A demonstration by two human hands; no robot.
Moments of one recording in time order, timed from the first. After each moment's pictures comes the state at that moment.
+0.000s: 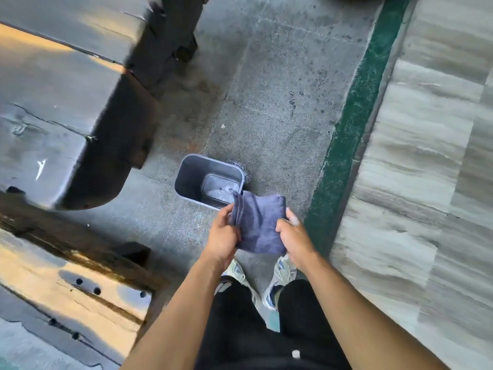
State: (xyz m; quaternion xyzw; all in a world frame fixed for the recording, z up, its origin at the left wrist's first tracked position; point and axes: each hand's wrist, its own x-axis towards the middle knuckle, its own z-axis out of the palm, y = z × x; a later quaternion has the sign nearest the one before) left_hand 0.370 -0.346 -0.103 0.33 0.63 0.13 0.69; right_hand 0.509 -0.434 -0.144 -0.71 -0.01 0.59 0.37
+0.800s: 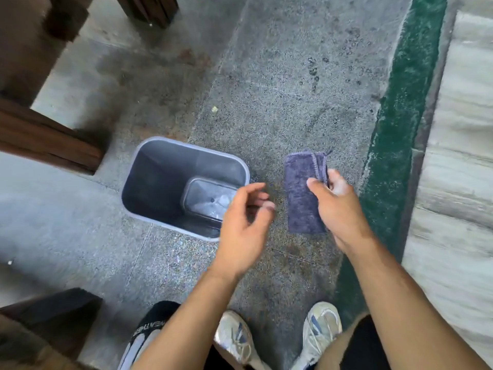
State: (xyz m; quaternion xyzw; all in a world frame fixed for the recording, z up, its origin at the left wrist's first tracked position) left_hand 0.393 -0.285 -0.415 0.62 0.49 0.20 0.58; right_hand 0.568 -0.343 -0.433 -0.77 -0.12 0.43 0.45
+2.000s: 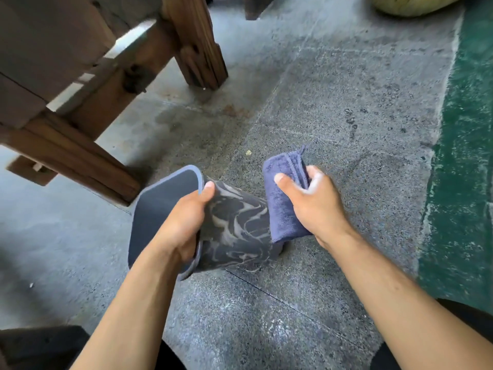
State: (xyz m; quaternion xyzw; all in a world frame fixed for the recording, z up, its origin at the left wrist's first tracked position) left_hand 0.342 -0.184 -0.437 0.42 0.60 0.22 0.64; right_hand 0.539 -0.258 -0.470 -0.72 -0.32 0.35 0.50
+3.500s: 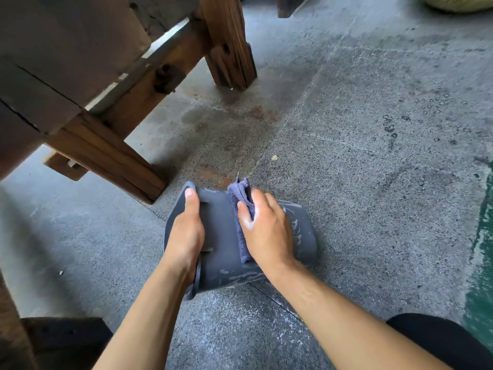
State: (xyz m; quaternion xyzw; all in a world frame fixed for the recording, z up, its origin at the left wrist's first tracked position) left_hand 0.306 -0.155 -0.459 0.41 0.74 0.29 0.45; right_hand 0.427 -0.197 -0.508 -0.73 -0.49 0.18 0.44
